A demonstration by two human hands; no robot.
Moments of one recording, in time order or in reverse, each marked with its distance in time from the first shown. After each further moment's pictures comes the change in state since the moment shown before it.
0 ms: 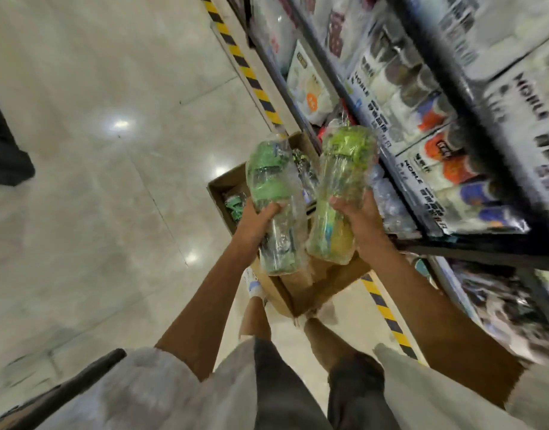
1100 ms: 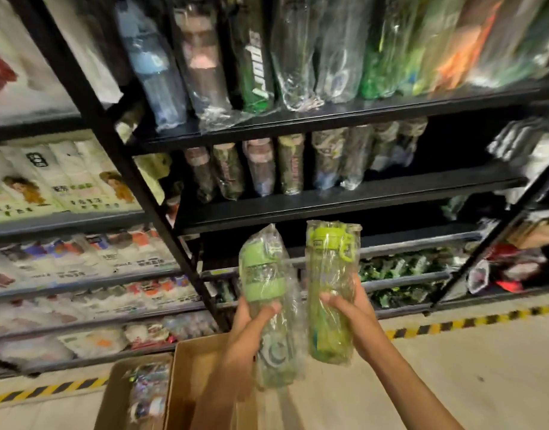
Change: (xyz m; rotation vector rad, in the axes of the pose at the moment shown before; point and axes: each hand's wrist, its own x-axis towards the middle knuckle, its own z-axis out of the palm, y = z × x) left_hand -0.520 -0.021 0.302 0.484 -0.966 0.228; right_hand -0.632 0.149 -0.282 0.742 0.825 -0.452
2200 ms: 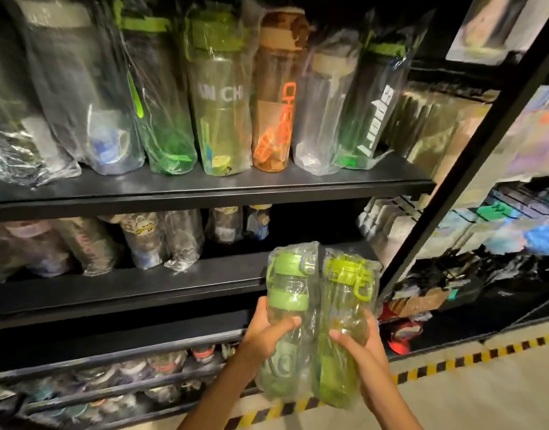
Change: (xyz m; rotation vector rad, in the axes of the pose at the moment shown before) left_hand 0.262 0.025 0.509 0.167 -0.244 0.037; right_hand 0.171 -0.168 -0.440 -0.082 0.256 -0.167
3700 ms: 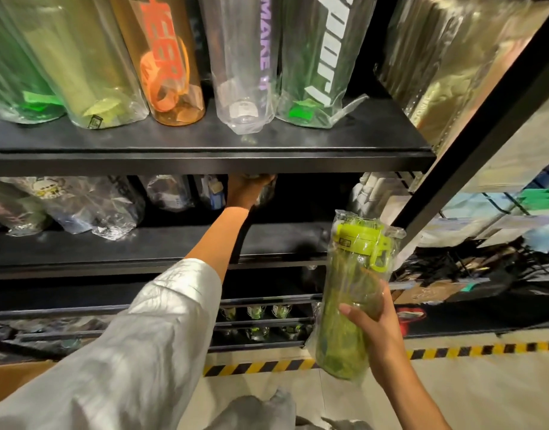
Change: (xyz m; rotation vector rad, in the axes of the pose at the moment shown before) left_hand 0.280 0.114 0.079 -0.028 0.518 0.219; right_hand 0.144 0.002 -0.157 0.027 -0.102 0.134
